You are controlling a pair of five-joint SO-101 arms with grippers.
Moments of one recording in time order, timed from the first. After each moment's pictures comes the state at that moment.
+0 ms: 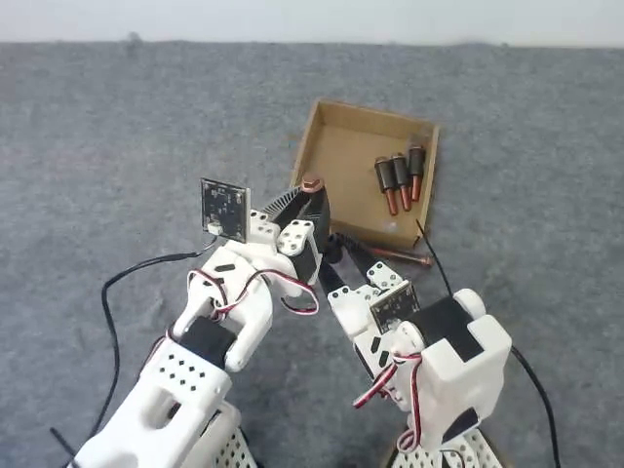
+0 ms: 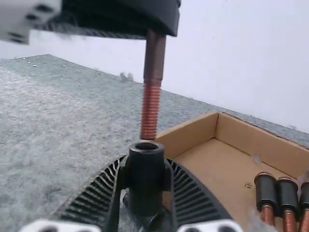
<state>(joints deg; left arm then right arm) 22.7 -58.4 76.5 9.7 24.0 -34.0 16.7 91.8 -97.8 4.6</state>
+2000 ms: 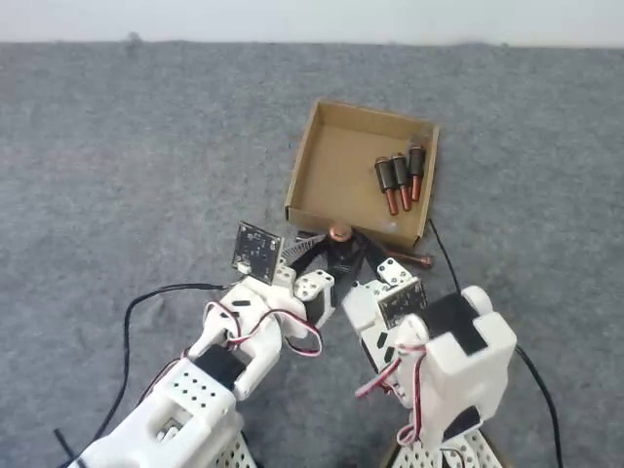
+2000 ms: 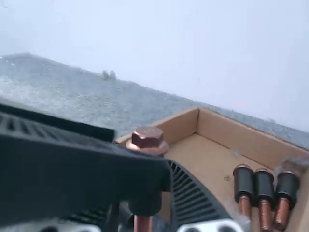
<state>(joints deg) 28.3 -59.6 93.6 1.5 21.2 -30.4 16.9 91.7 -98.8 4.9</state>
